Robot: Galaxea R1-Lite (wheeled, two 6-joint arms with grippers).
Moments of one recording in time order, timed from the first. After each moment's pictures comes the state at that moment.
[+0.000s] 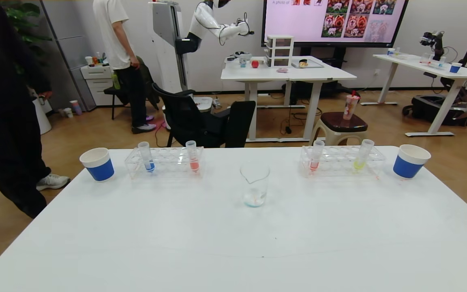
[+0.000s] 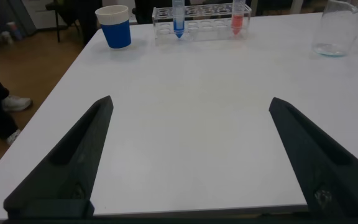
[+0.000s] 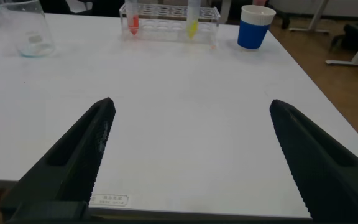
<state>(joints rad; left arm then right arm) 0.00 0.00 0.00 0.01 -0.02 0.06 0.00 0.00 0.00 0.00 0.00 -0.03</state>
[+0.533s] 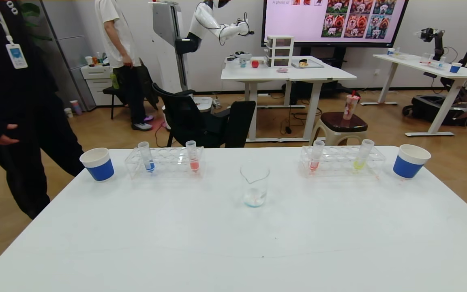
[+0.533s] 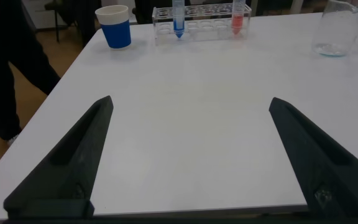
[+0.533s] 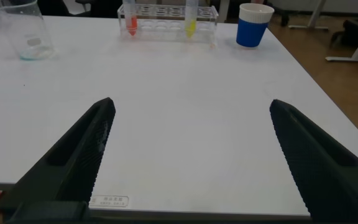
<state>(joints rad) 0.00 0.00 0.00 0.01 -0.02 0.06 0.00 0.00 0.00 0.00 -0.01 -0.01</state>
